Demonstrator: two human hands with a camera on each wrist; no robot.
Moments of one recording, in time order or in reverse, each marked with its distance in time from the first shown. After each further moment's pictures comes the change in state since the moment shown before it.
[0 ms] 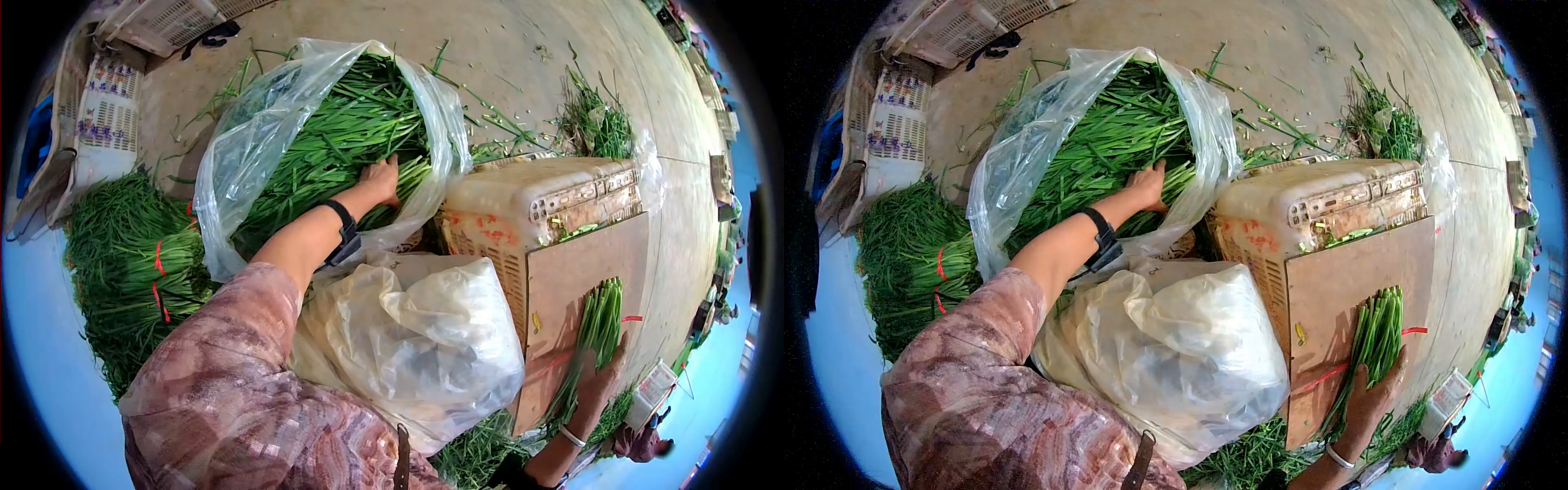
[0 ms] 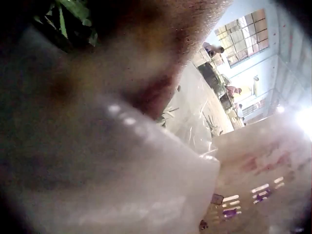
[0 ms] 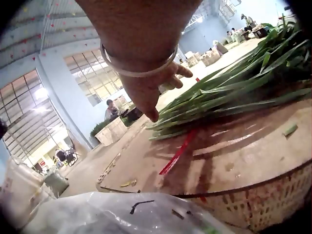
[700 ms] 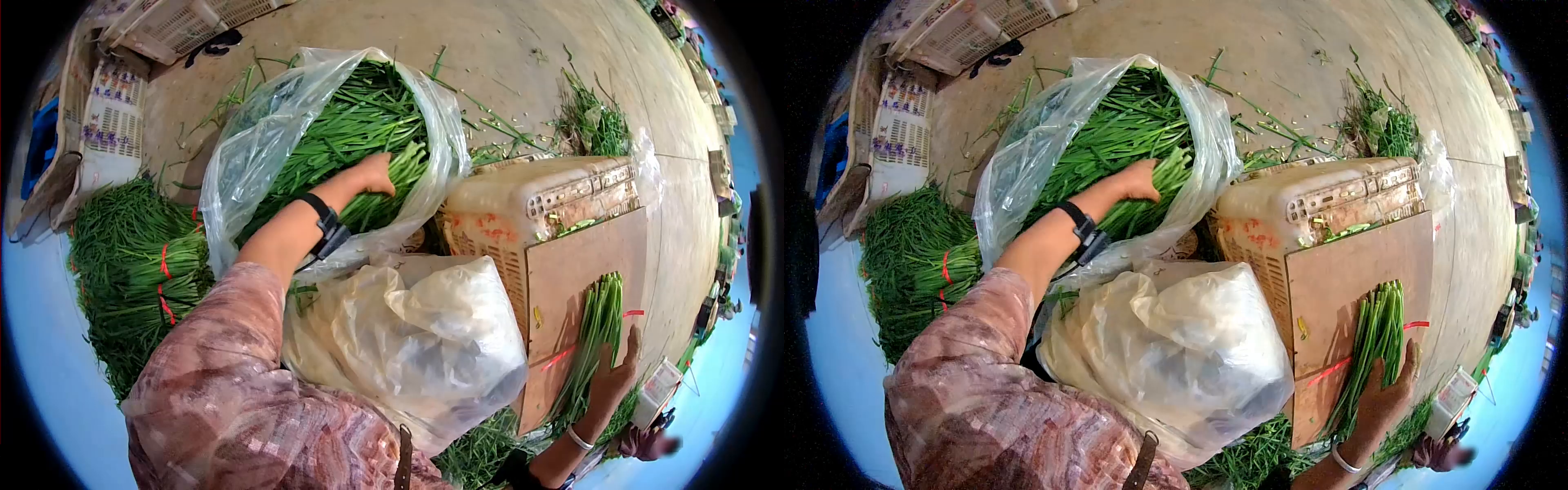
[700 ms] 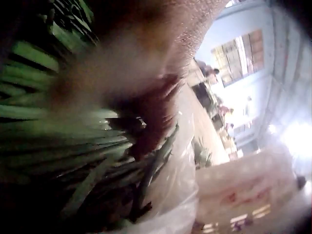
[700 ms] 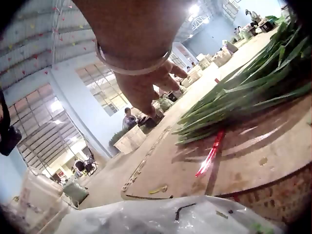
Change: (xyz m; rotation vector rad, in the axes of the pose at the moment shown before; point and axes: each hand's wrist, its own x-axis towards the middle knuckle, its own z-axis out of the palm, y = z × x) left_hand 0.013 -0.034 -0.025 -0.243 -0.086 0.185; right_hand 0.004 -0.024 -0.024 -0.001 0.114 -0.004
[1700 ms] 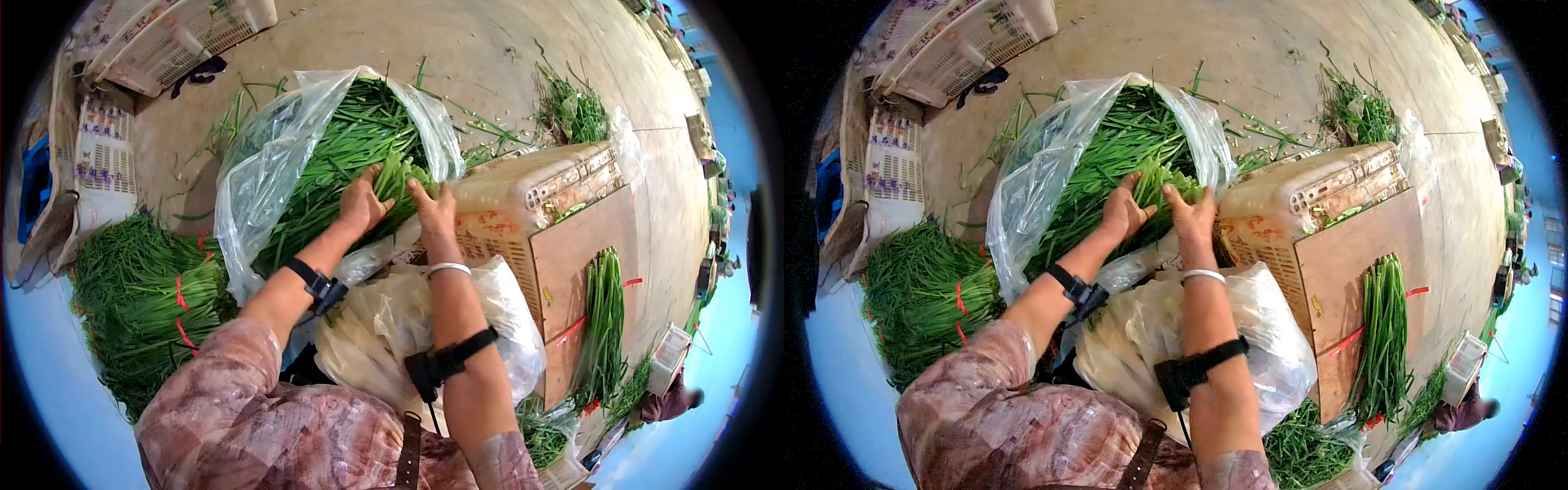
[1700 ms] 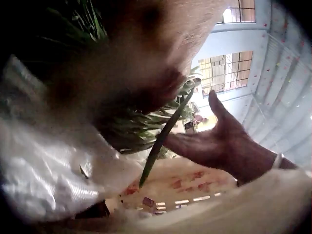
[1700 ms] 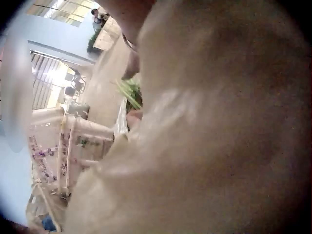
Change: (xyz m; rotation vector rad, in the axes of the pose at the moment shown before) left_hand -0.077 0.007 0.009 -0.352 0.619 0.087; right_hand 0.030 -0.290 0.245 1.290 -0.364 0.382
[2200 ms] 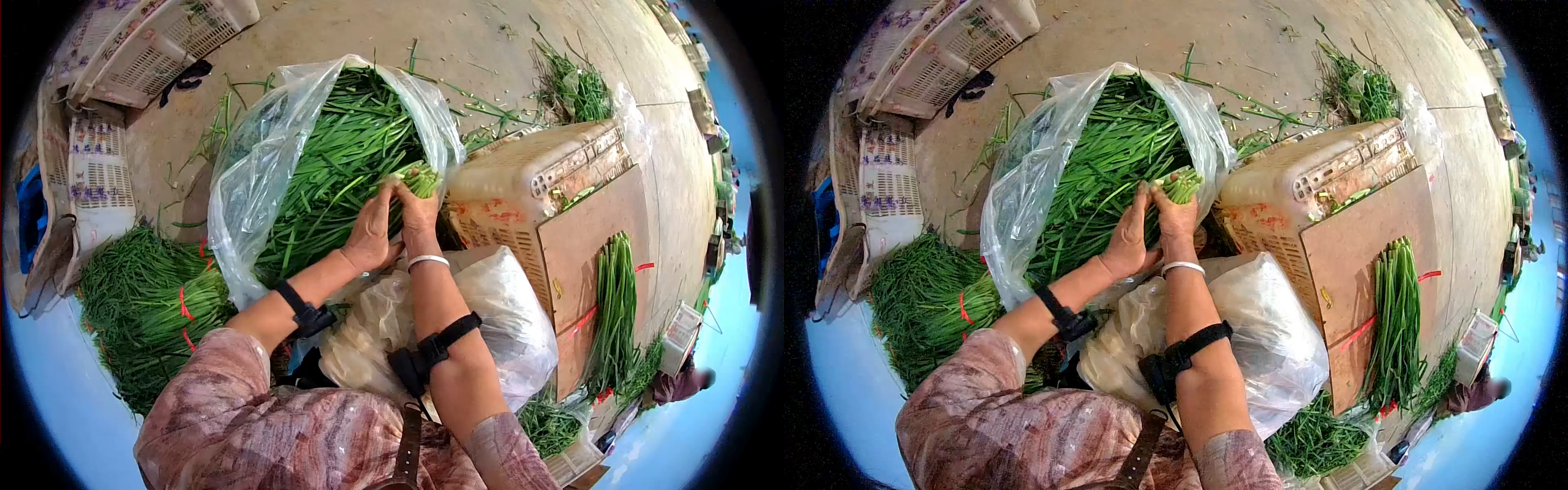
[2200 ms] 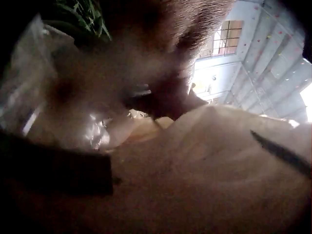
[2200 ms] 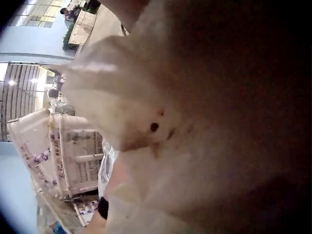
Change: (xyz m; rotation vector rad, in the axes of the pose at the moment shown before) left_hand -0.055 0.023 -0.010 0.080 -0.063 0.563; right_hand 0.007 0.048 0.025 0.432 0.035 0.050
